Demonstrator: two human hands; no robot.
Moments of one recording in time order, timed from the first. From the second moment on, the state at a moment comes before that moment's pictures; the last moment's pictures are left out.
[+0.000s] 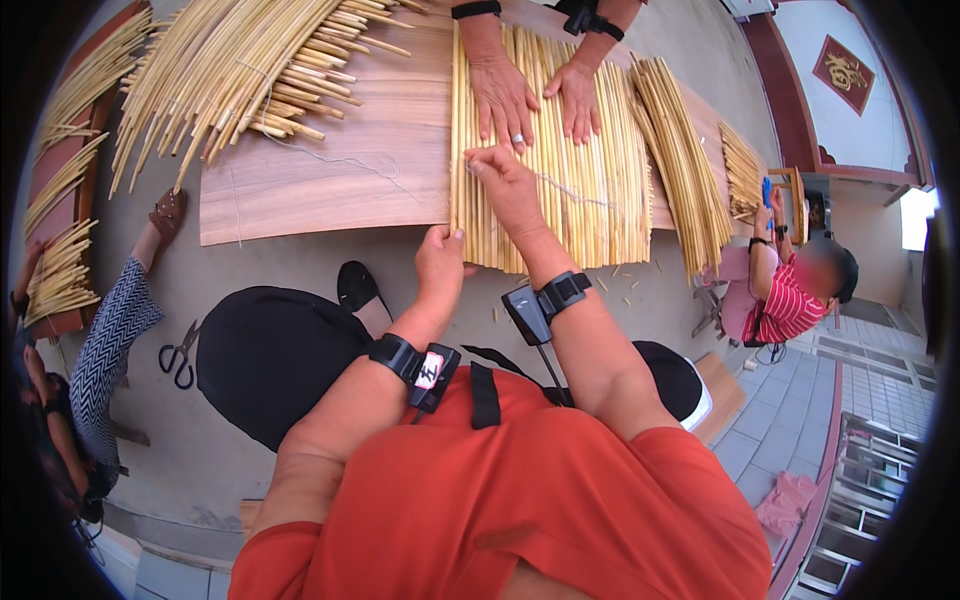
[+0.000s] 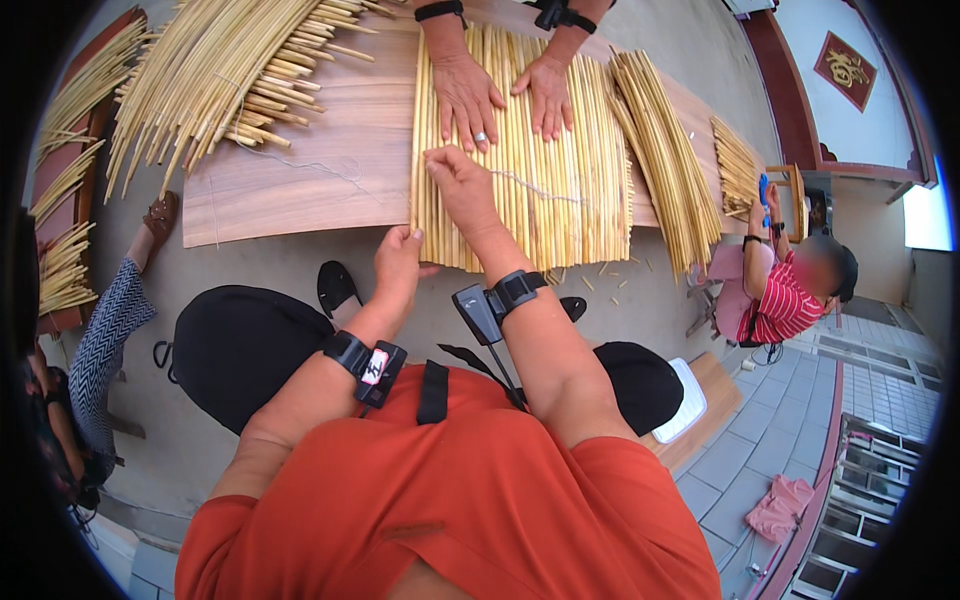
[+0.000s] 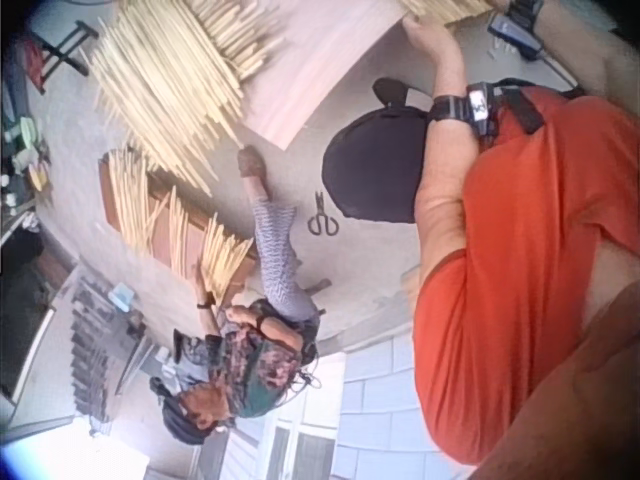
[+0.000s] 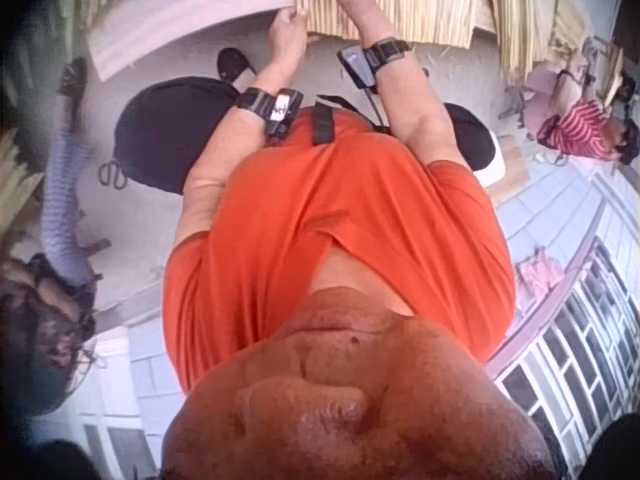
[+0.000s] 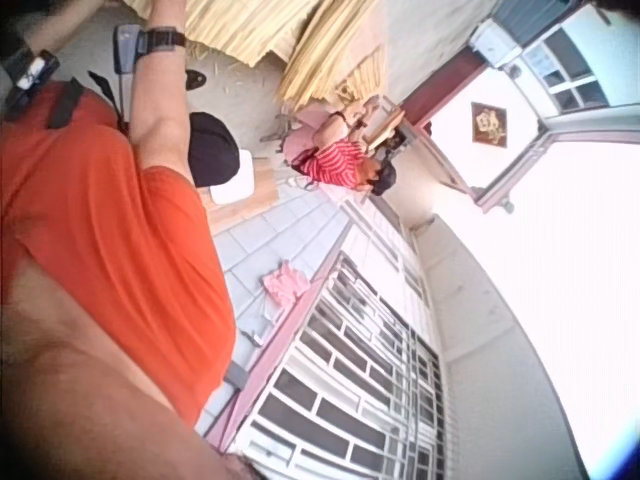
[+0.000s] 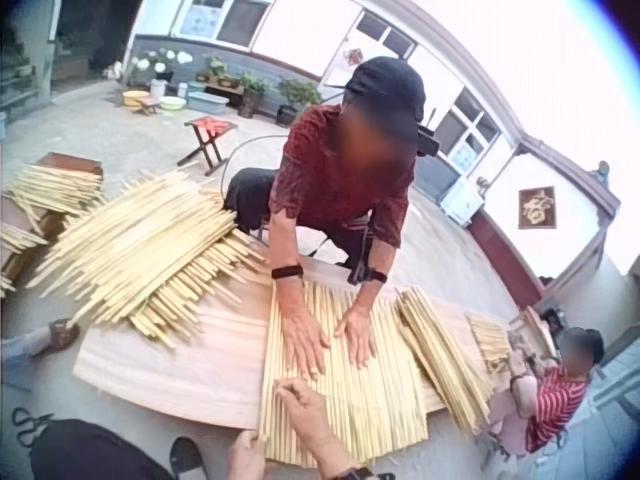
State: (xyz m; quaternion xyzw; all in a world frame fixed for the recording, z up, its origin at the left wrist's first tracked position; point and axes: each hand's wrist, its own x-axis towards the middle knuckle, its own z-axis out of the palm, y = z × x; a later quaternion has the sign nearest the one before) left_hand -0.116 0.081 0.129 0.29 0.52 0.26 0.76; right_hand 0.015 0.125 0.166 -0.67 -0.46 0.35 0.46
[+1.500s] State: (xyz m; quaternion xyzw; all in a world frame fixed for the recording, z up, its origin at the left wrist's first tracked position) left_hand -0.118 0.078 0.130 0.17 0.48 0.29 0.81; right_hand 0.006 0.074 0.218 -0.75 -0.61 0.21 0.14
